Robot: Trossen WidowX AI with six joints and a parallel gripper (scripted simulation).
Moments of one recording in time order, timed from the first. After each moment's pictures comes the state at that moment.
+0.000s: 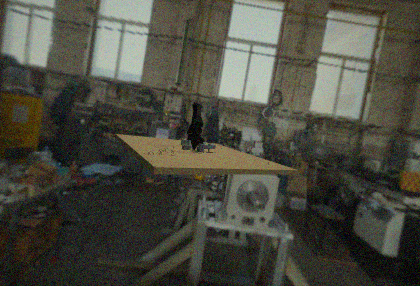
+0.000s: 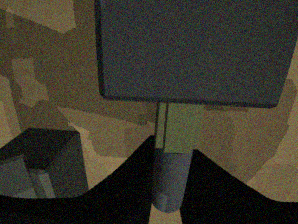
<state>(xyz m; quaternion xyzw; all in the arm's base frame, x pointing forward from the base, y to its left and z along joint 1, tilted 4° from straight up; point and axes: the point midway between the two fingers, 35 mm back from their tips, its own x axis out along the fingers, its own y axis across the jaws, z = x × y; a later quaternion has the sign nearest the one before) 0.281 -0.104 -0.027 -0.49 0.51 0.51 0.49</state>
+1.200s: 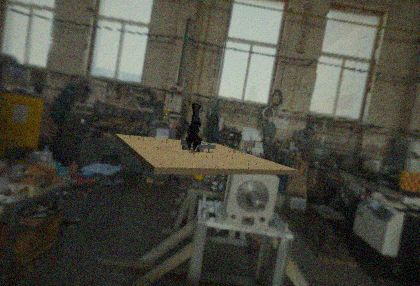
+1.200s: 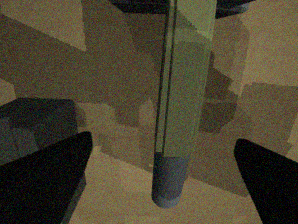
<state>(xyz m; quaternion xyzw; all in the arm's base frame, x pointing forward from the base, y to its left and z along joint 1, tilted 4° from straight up) 0.281 -0.127 -0.029 -0.49 0.51 0.51 0.49</state>
